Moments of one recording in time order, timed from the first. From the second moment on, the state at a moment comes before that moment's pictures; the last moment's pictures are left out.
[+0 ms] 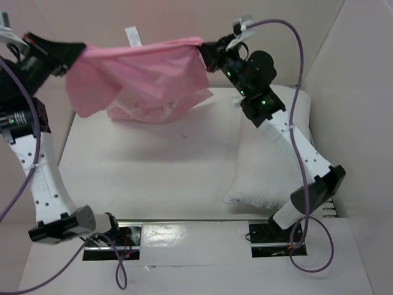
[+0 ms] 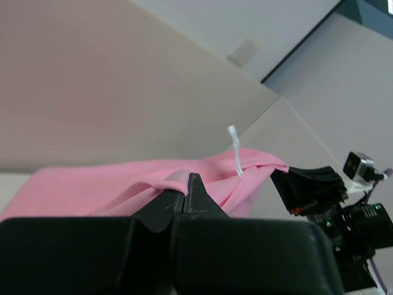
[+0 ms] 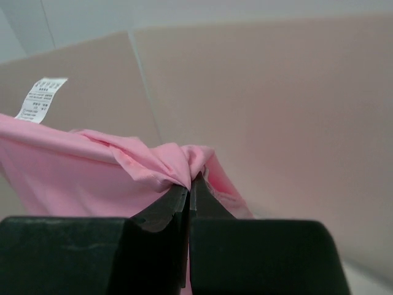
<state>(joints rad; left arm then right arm) 0.41 1.38 1.99 -0.26 0.76 -0.89 0.56 1.62 1.88 0.16 -0.07 0.16</state>
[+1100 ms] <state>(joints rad) 0.14 1.84 1.50 -0.68 0.20 -0.52 0.90 1.89 1.66 -0.64 0.00 0.33</state>
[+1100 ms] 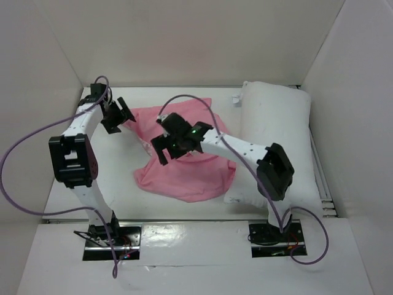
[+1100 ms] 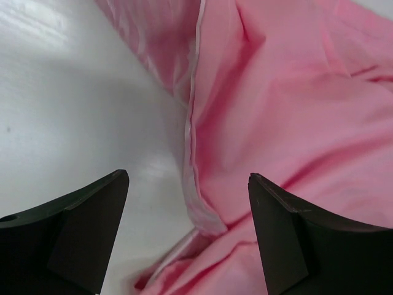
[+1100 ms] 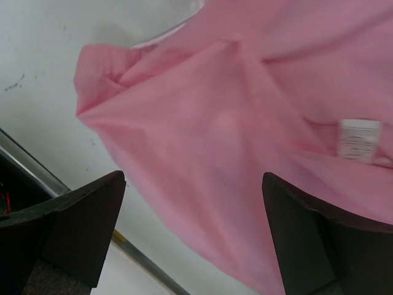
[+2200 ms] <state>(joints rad) 0.30 2.14 2.36 -0.64 0.42 -0.62 0.66 1.92 1.99 -0.69 0.06 0.17</state>
